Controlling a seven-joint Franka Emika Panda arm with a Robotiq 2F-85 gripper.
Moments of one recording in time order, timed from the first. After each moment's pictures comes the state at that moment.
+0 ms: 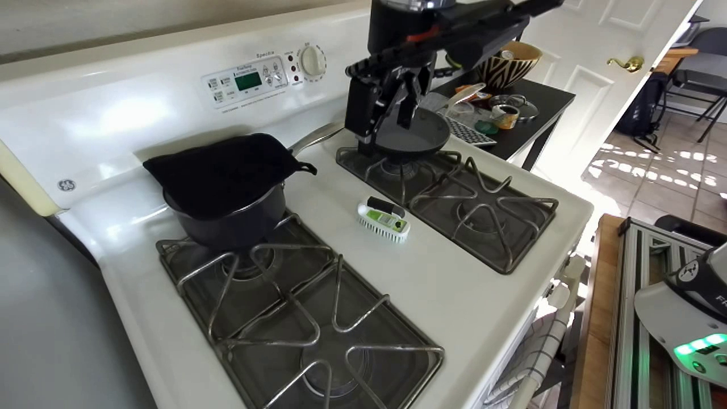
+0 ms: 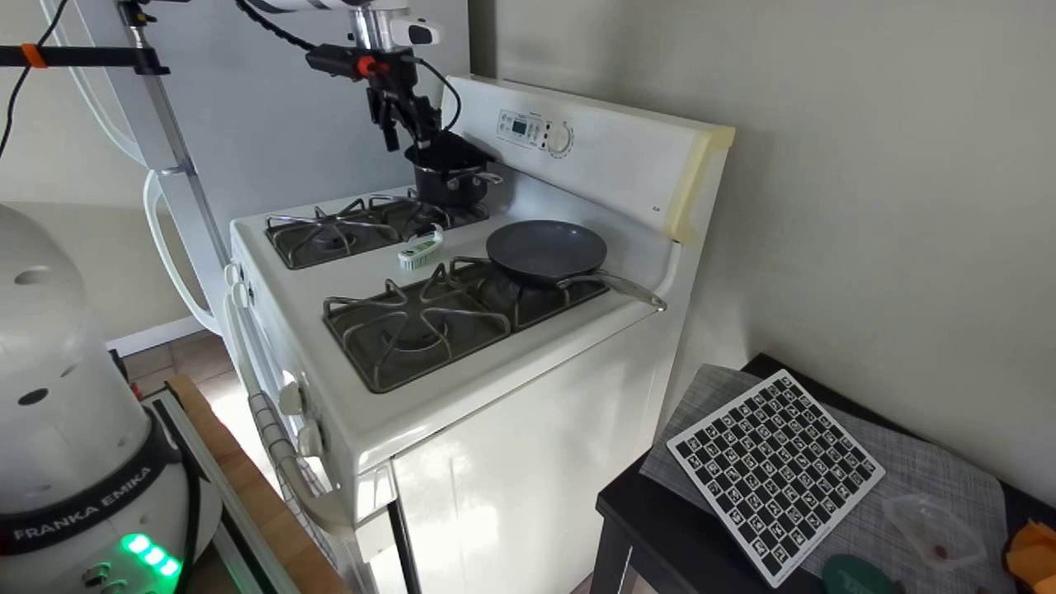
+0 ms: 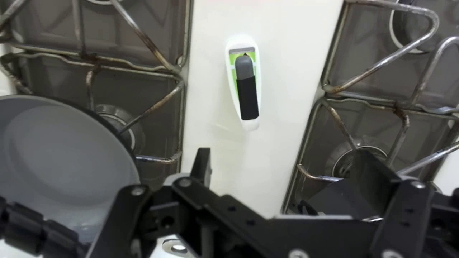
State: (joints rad) arm 0.19 -0.08 0.18 -2.18 -0.05 2.19 0.42
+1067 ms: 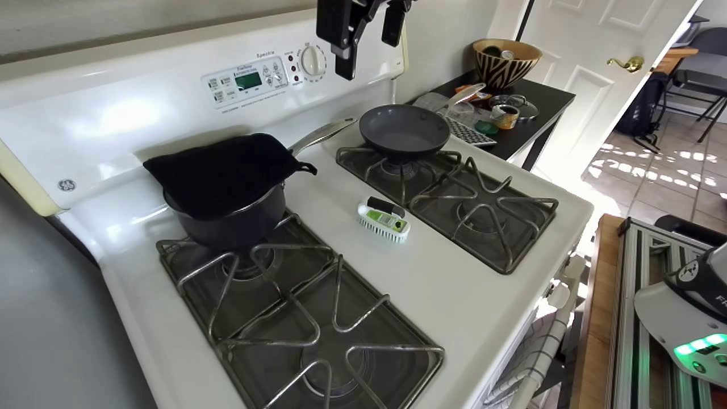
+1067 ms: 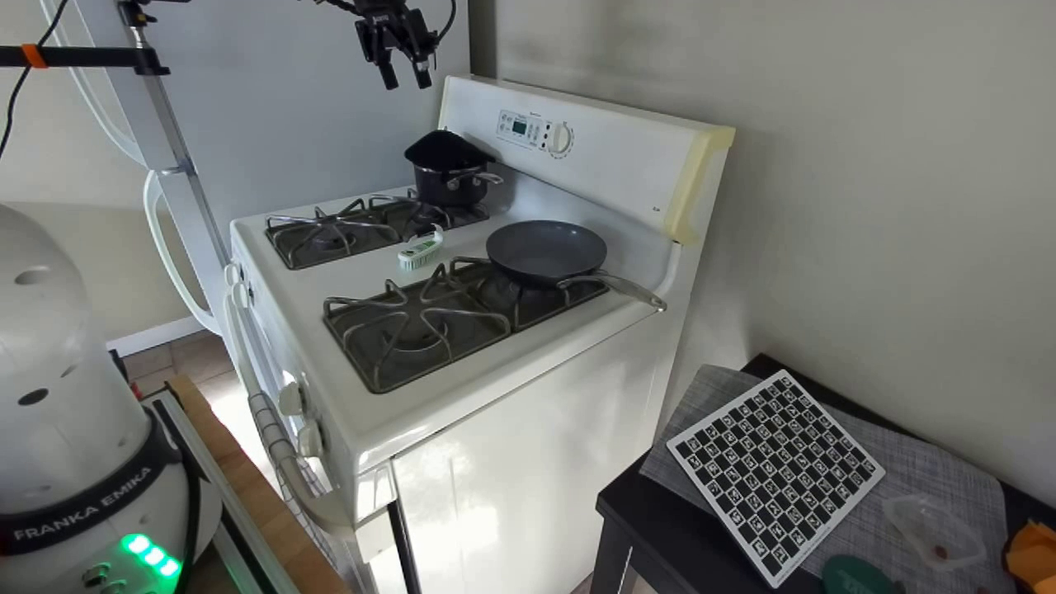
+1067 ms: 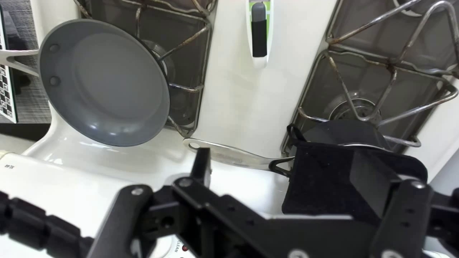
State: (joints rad) arm 0.19 -0.10 0.24 -1.95 -0.20 1.99 0.47
